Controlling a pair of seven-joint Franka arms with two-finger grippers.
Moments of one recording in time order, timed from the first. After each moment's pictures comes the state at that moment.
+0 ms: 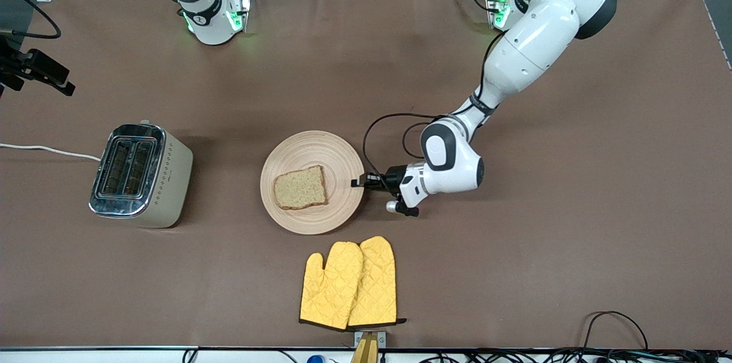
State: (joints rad) left arm -0.30 1.02 -0.43 -1.44 -1.20 2.51 0.54; right arm 0.04 -0.10 -0.09 -1.62 -0.02 1.54 0.07
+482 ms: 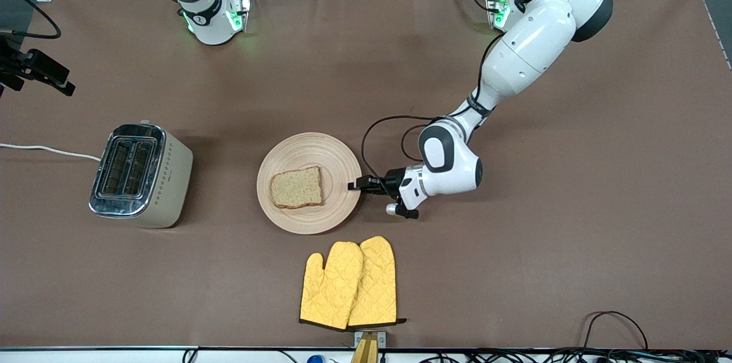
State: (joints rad) left arm -0.29 1.01 -0.43 -1.43 -1.20 2.55 0.48; right arm 0.04 -0.10 -0.09 -1.62 -0.02 1.54 0.07
